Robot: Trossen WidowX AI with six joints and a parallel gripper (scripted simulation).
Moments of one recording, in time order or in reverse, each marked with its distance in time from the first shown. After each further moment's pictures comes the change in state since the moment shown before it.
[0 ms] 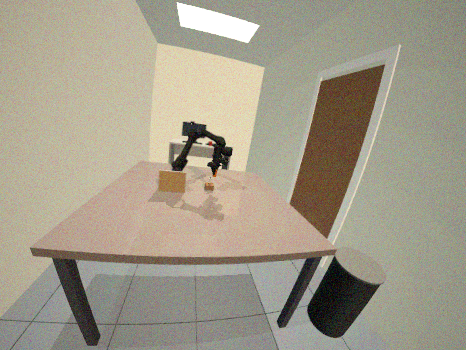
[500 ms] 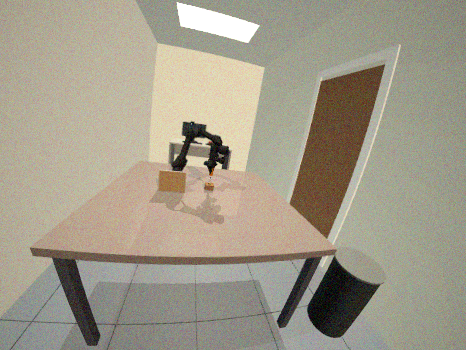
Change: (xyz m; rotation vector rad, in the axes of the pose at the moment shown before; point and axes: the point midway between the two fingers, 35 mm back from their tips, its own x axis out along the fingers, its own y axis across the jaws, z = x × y) arm -0.003 -0.002 -0.027 -0.002 0.001 0.000
